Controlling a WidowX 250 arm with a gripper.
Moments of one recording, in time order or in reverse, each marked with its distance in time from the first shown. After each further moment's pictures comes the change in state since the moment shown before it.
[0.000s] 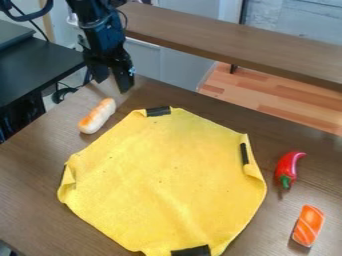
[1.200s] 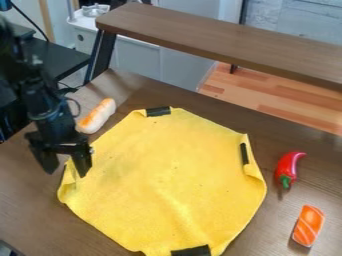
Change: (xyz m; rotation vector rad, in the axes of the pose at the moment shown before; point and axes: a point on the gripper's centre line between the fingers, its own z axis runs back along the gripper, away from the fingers) arm -0.143 0.002 -0.059 -0.042 0.169 0.455
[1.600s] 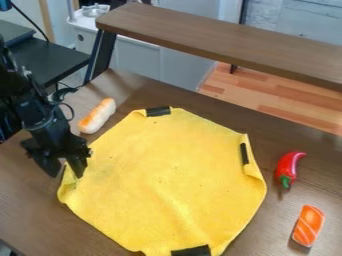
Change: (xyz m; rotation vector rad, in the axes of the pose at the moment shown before) arm 0.001 0.001 -0.006 -0.002 -0.111 0.094
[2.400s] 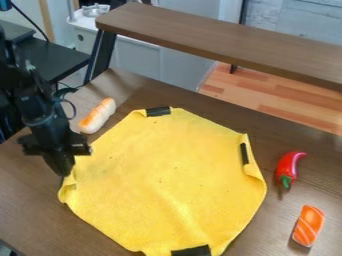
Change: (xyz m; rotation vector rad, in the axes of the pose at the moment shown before) arm -0.002 0.000 0.014 0.044 0.016 0.026
